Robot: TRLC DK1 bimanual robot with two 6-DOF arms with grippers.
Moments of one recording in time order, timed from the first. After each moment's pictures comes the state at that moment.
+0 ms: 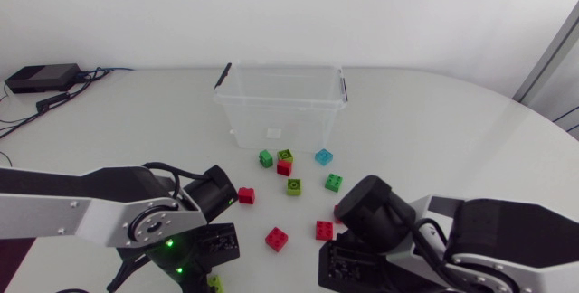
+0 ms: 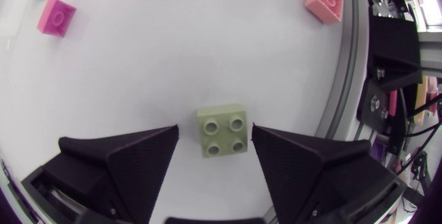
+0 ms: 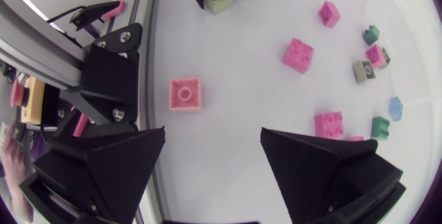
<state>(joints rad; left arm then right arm) -0.74 1.57 0.68 -0.69 0.14 0.48 0.95 1.29 0.57 -0.48 -0.27 -0.39</state>
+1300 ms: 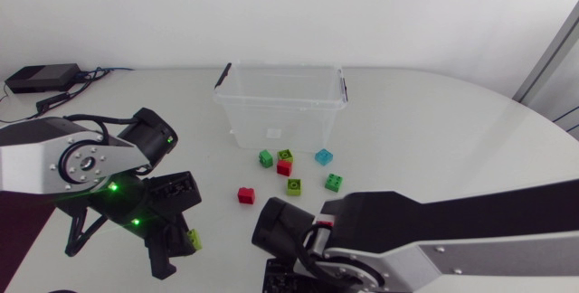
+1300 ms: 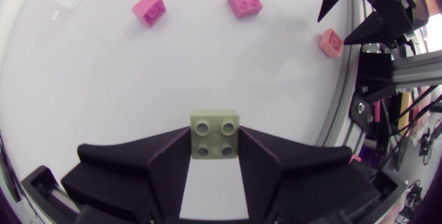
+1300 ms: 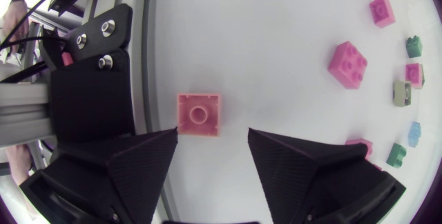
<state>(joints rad) -0.41 1.40 0.76 -0.83 0.22 0.65 1.11 1.68 0.85 -0.65 -0.19 -0.33</state>
